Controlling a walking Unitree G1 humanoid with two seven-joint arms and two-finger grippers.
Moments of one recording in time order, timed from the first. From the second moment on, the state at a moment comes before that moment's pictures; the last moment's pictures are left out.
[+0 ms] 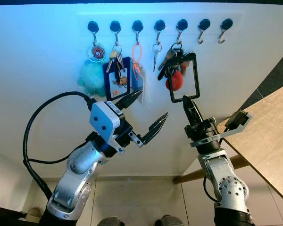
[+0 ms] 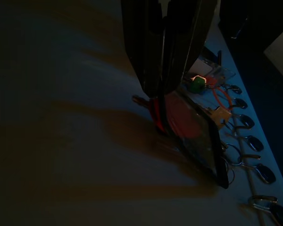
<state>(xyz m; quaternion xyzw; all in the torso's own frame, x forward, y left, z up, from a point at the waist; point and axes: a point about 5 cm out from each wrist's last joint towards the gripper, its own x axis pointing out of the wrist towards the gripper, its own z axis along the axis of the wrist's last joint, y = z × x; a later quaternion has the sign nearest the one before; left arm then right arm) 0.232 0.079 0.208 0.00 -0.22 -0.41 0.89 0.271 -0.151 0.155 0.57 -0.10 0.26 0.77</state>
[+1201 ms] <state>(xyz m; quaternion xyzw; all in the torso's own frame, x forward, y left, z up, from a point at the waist) 0.226 0.091 0.193 0.01 -0.20 -0.40 0.89 0.210 -0.190 0.066 0.64 -0.03 0.18 0.75</state>
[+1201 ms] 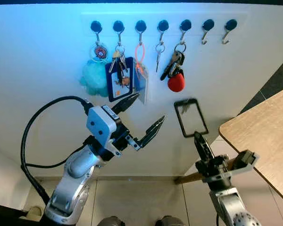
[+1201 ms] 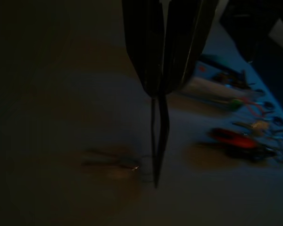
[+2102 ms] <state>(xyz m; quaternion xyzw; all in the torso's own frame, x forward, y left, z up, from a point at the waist) 0.179 0.235 -0.059 0.09 0.43 -0.02 0.90 0.184 -0.226 -0.061 0.25 0.32 -0.11 0.91</state>
